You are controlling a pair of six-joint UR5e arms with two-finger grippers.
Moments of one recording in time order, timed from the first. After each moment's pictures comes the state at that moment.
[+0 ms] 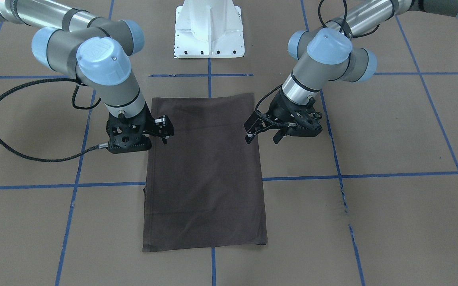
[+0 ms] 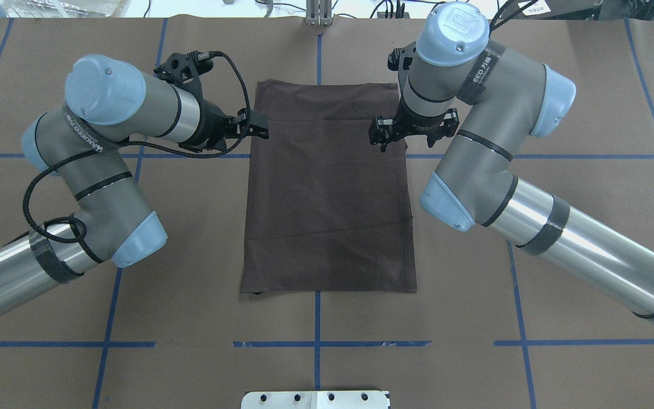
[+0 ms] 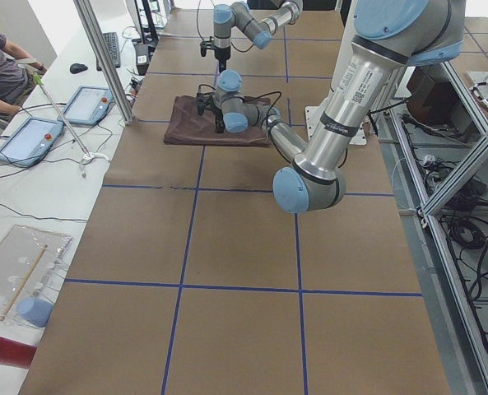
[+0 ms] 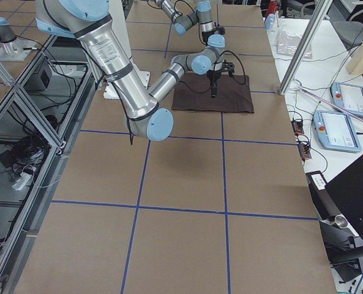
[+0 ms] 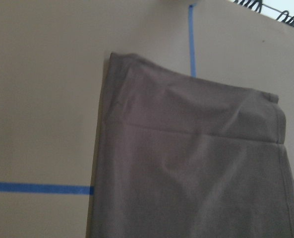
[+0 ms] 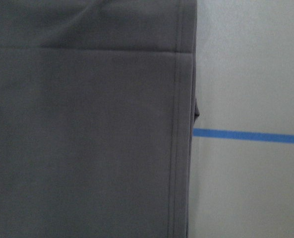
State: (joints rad) left arm -0.66 -2.07 -1.65 -2.14 -1.91 -1.51; right arm 0.72 -0.95 1.70 -1.61 2.03 1.00
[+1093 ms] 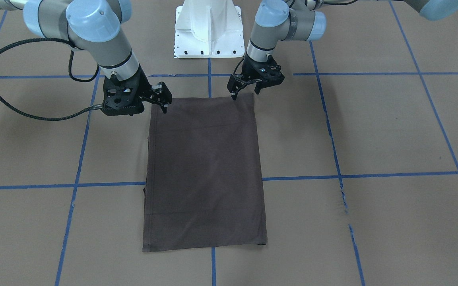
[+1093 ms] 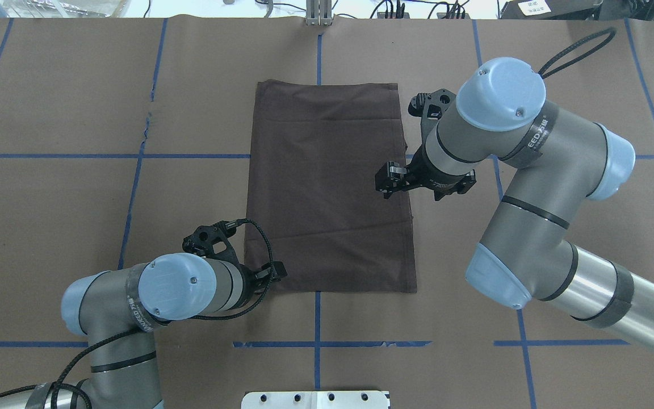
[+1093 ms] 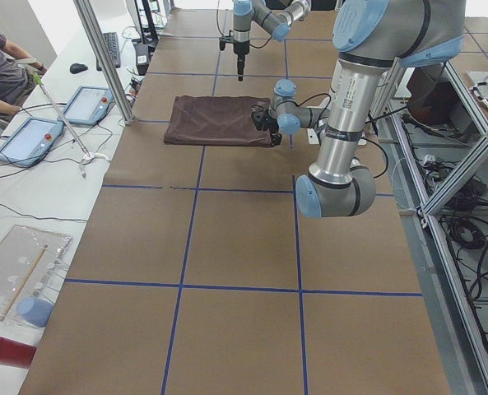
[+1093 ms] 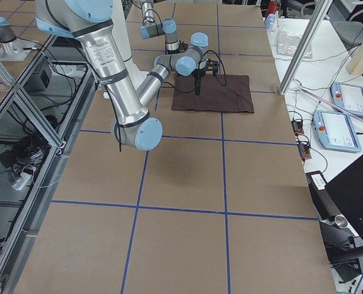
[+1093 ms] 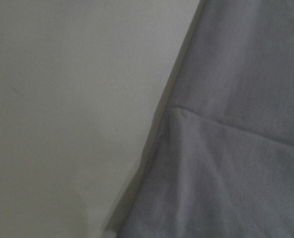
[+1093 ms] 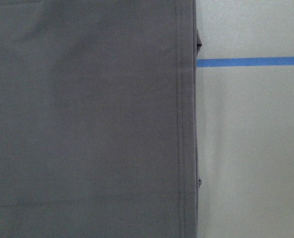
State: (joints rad) left arm -0.29 -2.00 -1.82 -1.86 -1.63 -1.79; right arm 0.66 -1.05 1.88 -1.61 2.03 1.12
